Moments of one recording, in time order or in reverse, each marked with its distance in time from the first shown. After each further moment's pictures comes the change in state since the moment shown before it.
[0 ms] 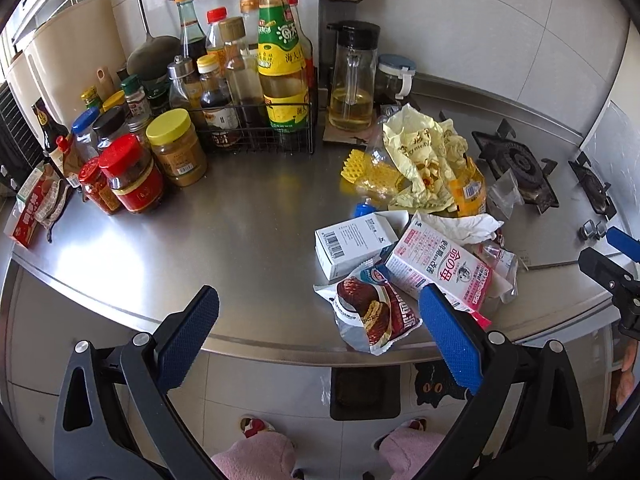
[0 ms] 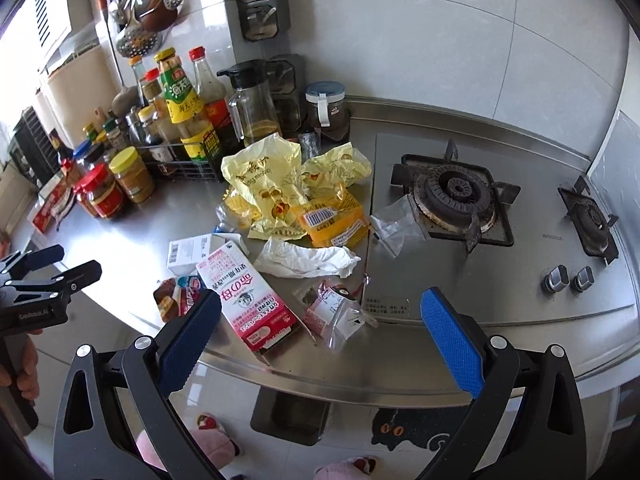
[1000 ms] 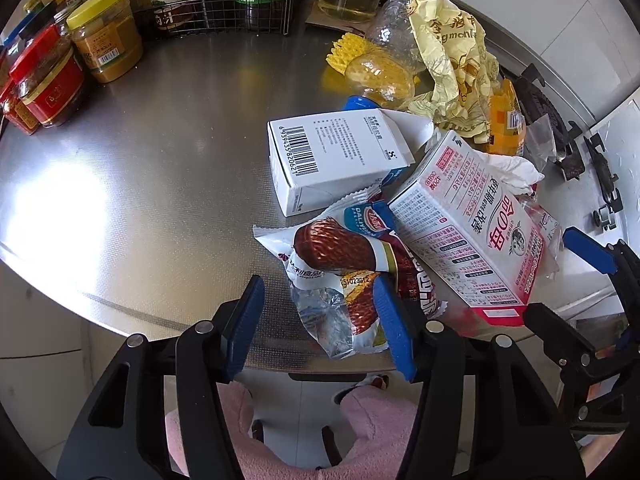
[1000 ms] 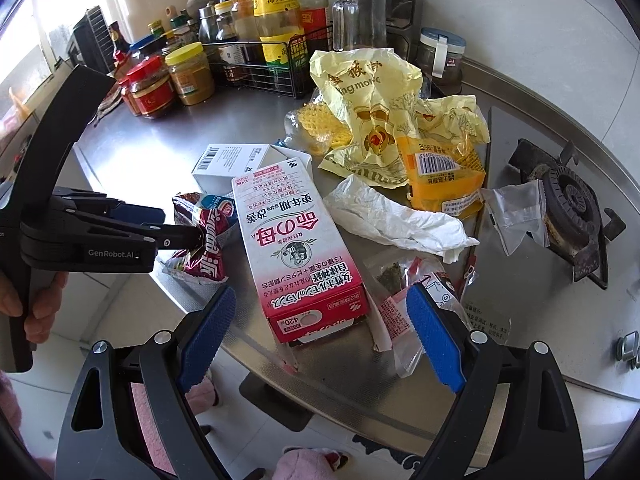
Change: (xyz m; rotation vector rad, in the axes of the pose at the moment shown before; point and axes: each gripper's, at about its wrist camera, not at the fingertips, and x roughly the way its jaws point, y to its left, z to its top) left arm 0.118 -0.007 -0.017 -0.104 0.268 -0.116; right arm 0.099 0.041 -0.032 -0.276 0.154 0.209
